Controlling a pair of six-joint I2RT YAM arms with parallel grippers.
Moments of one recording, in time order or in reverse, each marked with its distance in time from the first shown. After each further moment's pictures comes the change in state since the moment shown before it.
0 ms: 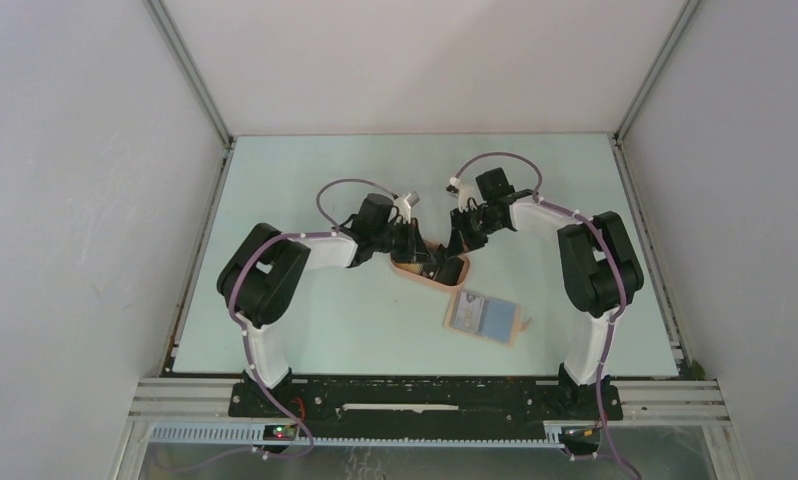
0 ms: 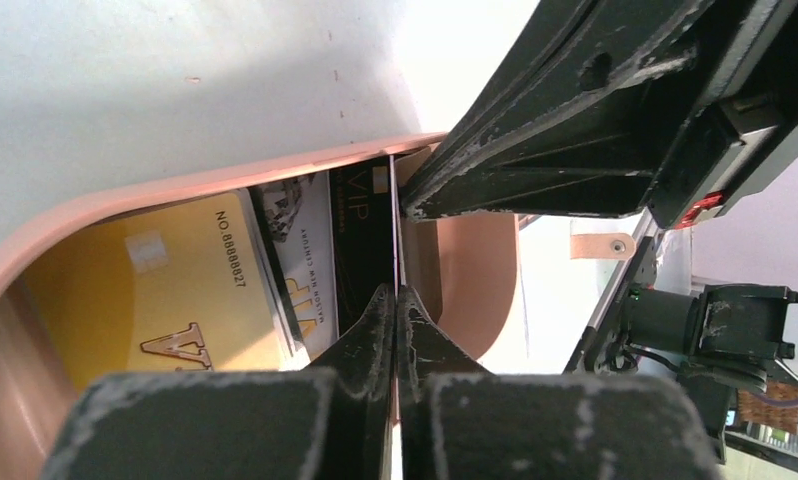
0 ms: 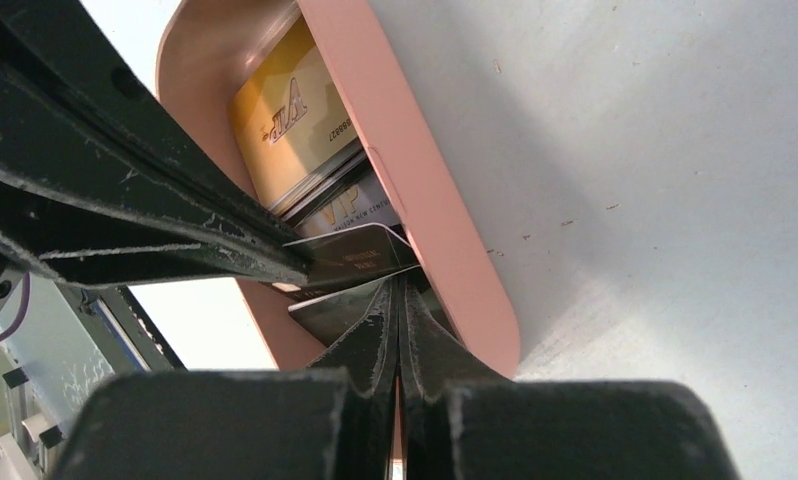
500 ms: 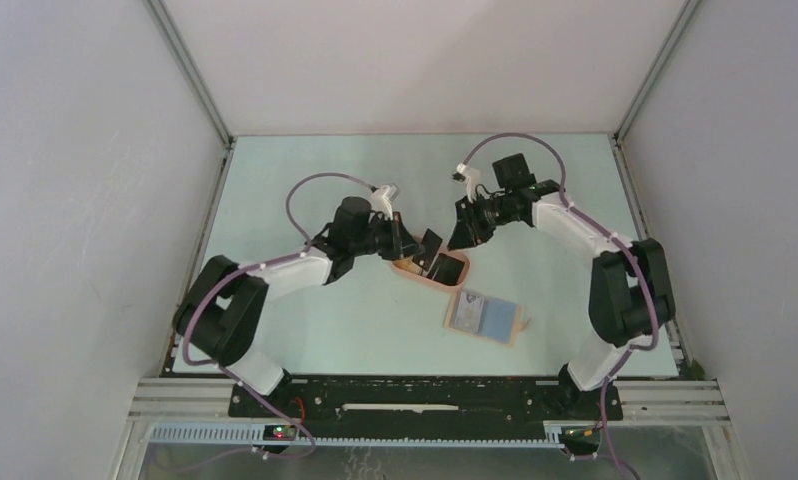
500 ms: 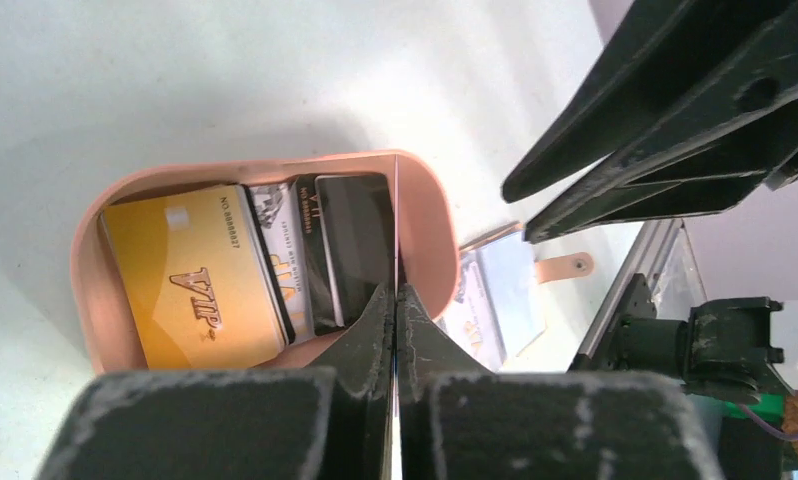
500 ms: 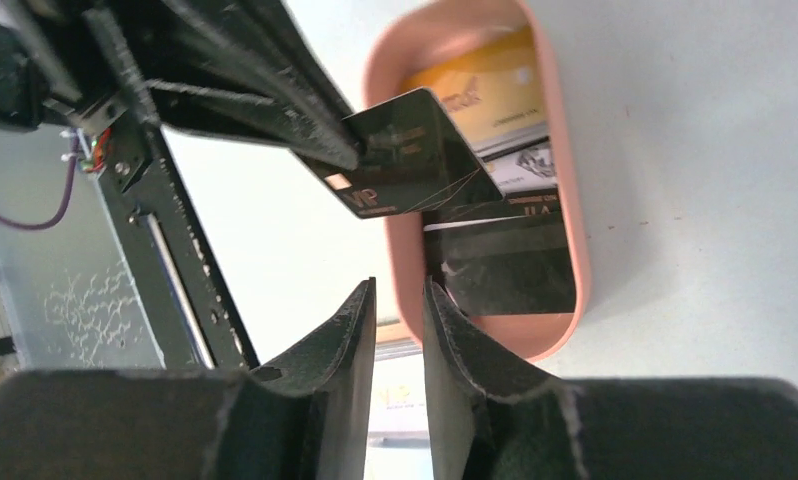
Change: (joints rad) left arm 0.008 -0.266 -0.168 0.073 -0.128 0.014; right arm -0.022 -0.187 0.010 -0.127 -0.151 -0.189
